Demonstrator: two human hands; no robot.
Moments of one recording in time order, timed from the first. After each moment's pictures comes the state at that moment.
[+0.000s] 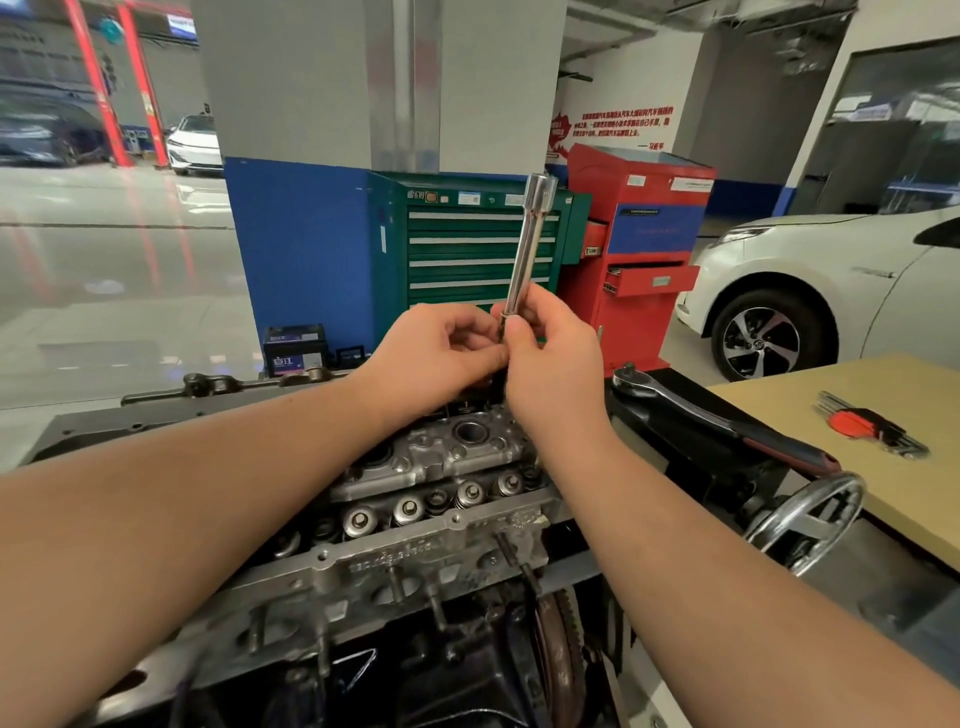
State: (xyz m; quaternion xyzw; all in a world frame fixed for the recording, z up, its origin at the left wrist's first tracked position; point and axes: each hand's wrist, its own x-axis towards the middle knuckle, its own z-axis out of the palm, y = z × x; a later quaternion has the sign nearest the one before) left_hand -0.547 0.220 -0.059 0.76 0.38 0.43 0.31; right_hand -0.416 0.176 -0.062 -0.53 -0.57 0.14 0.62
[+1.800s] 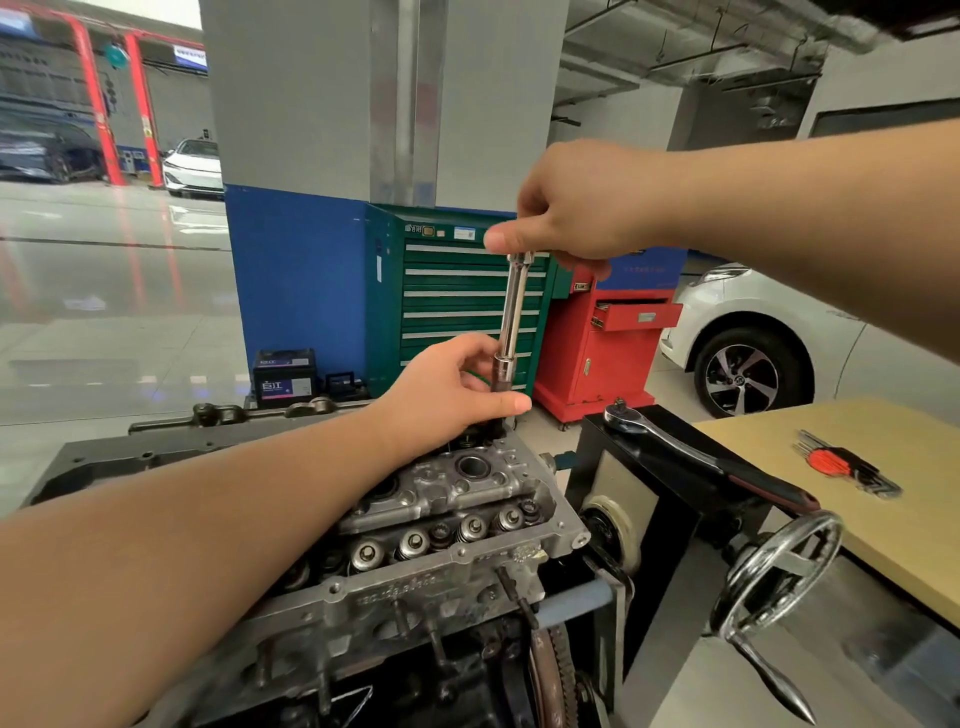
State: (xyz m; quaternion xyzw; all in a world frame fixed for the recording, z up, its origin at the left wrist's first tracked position) left_hand -0.544 0.229 -0.062 0.77 0.37 0.41 0.33; right_hand -0.390 0.190 0.135 -0.58 -0.80 -0.15 0.03
